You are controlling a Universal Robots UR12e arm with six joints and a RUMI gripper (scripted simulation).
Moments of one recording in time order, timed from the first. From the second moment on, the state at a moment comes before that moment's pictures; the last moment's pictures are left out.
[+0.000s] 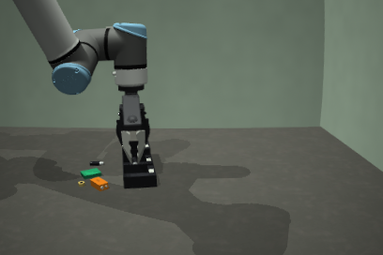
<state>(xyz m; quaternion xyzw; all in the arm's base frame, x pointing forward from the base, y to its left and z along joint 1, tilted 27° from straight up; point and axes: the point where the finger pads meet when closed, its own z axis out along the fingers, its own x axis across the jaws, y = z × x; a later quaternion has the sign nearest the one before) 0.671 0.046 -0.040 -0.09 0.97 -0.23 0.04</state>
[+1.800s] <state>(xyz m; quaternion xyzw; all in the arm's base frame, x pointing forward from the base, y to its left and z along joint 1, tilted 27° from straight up) 0.667 0.059 -0.013 -0.09 0.97 -0.23 0.04</state>
